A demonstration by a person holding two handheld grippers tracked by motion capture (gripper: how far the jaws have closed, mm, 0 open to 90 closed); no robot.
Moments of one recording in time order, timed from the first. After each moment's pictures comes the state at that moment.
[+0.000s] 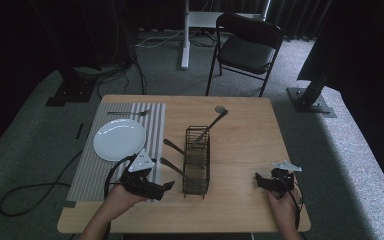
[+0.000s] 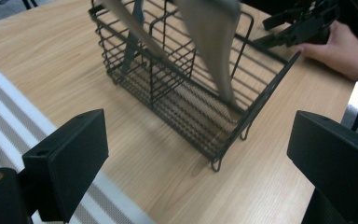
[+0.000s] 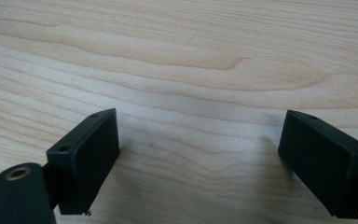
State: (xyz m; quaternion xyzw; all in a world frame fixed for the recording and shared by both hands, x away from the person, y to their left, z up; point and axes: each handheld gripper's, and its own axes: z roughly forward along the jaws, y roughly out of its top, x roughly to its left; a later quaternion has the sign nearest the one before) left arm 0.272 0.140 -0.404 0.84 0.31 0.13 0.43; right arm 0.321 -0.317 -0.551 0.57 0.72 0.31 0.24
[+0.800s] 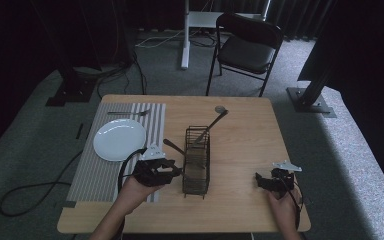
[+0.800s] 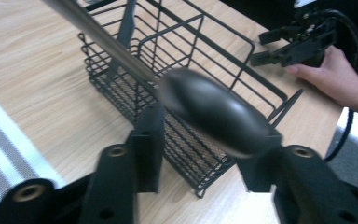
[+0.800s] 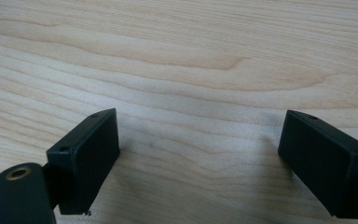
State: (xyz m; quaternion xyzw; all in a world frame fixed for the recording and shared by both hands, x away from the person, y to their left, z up) left arm 0.291 0.118 -0.406 0.83 0.34 0.08 0.44; right arm 0.321 -0.317 -0.551 0.57 0.72 0.31 0.24
